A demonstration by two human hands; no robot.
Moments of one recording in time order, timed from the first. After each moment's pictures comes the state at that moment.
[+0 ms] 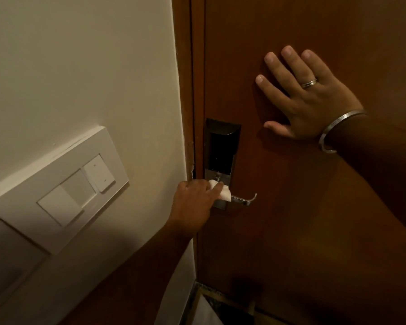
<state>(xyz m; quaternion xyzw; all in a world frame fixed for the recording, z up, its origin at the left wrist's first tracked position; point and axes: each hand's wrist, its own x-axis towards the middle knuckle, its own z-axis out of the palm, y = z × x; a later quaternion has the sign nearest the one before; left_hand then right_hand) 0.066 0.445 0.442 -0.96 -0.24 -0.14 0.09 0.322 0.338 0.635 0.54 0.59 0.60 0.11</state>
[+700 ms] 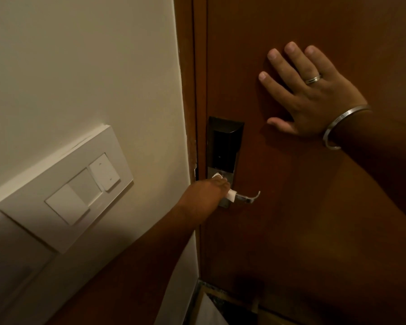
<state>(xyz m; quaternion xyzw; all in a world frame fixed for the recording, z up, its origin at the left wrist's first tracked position) 0.087 0.457 0.456 -0.99 -0.14 -0.05 0.03 0.322 0.338 0.633 0.54 0.58 0.60 0.10</state>
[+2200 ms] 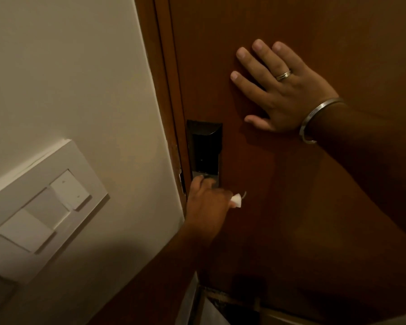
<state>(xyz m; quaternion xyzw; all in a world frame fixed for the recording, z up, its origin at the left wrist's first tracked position) 0.107 0.403 0.455 -0.96 -0.22 -0.16 0.03 0.326 0.337 0.630 0.54 0.57 0.61 0.10</state>
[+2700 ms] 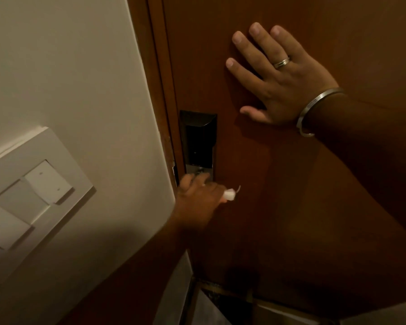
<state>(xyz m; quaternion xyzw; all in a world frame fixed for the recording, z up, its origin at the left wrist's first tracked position) 0.095 0.417 0.443 -0.96 -0.15 -0.23 0.09 0.321 0.334 0.634 0.54 0.58 0.60 0.10</state>
